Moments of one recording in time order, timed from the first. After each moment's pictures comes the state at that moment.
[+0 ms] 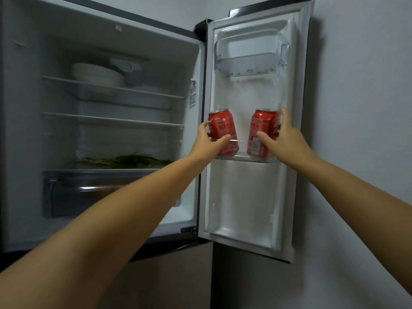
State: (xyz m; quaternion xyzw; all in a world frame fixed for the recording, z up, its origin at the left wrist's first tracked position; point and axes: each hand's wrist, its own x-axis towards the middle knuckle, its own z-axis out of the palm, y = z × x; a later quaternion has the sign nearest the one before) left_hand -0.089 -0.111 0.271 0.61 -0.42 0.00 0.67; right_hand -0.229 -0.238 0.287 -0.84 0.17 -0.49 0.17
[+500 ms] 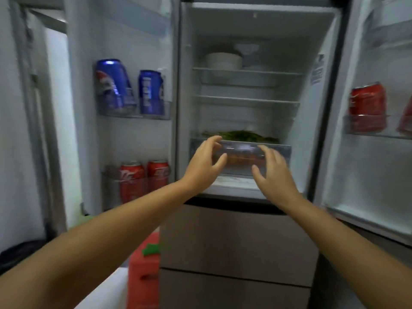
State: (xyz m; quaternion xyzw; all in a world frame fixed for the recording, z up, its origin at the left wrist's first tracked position) left_hand -0.081 0.213 0.157 0.77 -0.34 0.27 0.46; right_hand -0.139 0.034 0.147 -0.89 -0.04 -0.40 0.20
